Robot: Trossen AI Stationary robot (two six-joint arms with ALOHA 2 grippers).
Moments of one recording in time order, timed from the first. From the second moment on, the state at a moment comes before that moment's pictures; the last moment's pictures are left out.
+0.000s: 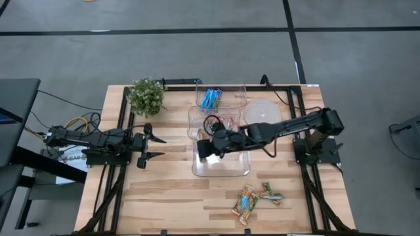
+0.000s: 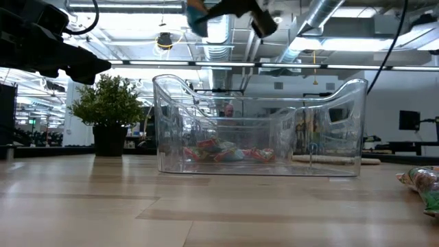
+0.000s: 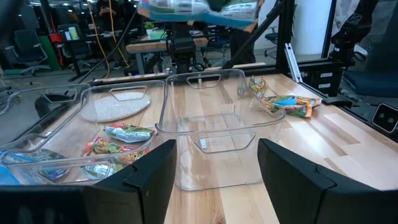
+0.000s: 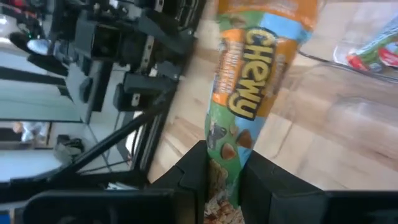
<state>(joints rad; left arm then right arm) -0.12 0.10 0.02 0.01 -0.04 0.07 0.19 1.75 1.52 -0.42 0.20 1.28</state>
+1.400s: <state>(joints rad) -0.12 0.11 0.02 0.01 -0.04 0.08 0.20 1.92 1.52 -0.54 0.09 1.43</state>
